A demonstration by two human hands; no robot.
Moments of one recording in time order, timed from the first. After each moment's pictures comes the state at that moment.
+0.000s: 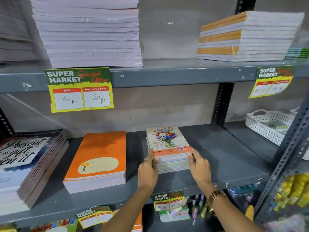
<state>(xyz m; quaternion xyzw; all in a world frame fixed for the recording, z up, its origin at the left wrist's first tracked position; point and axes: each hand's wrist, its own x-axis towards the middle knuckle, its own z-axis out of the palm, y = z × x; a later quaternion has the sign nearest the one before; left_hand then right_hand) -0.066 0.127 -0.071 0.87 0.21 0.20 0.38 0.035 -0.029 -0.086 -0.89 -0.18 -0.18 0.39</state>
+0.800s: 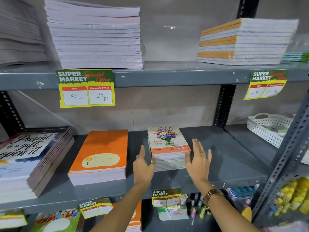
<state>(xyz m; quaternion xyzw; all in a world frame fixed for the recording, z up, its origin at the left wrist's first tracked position) -0.069 0.126 -0.063 0.80 0.29 0.25 0.47 0.021 -0.026 -0.069 -0.89 -0.16 -0.26 0.34</state>
